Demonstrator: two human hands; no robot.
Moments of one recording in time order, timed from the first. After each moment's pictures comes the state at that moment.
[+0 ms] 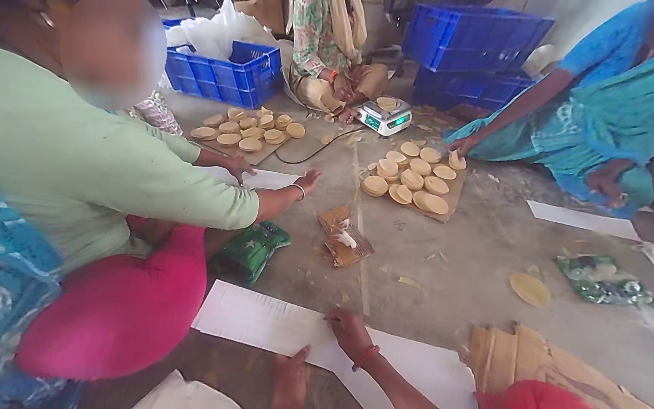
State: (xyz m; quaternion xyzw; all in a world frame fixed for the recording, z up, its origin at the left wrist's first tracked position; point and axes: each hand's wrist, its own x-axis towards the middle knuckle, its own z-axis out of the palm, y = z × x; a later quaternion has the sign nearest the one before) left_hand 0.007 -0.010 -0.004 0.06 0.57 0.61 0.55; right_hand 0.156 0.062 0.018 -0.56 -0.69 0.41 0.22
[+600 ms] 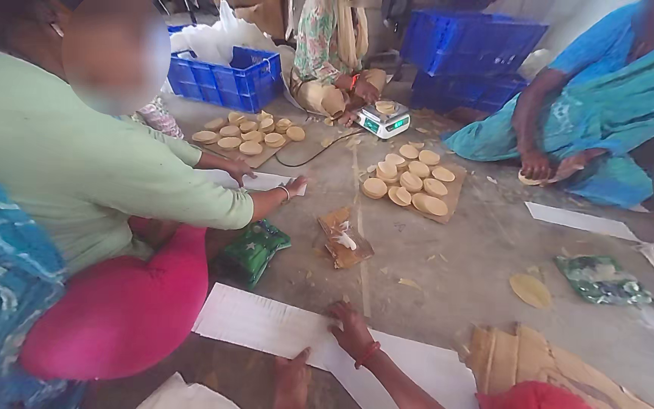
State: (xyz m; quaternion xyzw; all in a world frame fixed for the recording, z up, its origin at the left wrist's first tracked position) left_hand 0.008 -0.012 -0.005 0.05 0.57 0.61 0.55; right_hand 0.159 0.071 0.020 -0.54 -0.72 0.39 0.18
